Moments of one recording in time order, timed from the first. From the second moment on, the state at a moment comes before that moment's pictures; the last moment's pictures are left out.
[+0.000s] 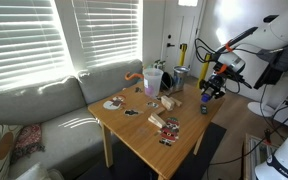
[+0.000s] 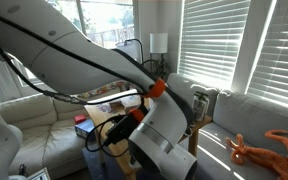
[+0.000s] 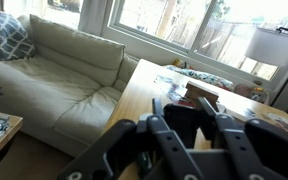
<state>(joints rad) -0.39 0.12 -0.39 -2.32 0.96 1.19 0.22</state>
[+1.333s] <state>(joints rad) -0.54 0.35 -0.49 -2.24 0.98 0.93 0.07</state>
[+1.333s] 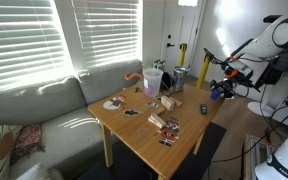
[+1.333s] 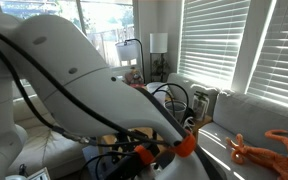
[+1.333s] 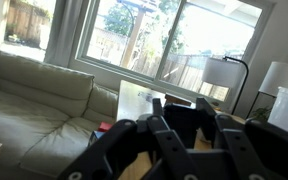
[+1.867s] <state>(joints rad) -0.73 0.51 -0.27 -2.14 1.04 0.83 0.06</state>
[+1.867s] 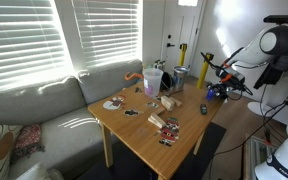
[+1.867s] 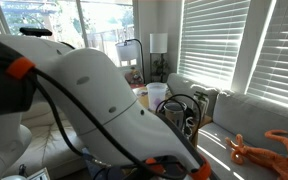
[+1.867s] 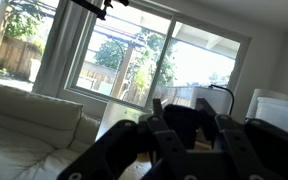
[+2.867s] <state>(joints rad) -0.88 0.58 -0.20 -2.06 1.05 0.81 0.29</state>
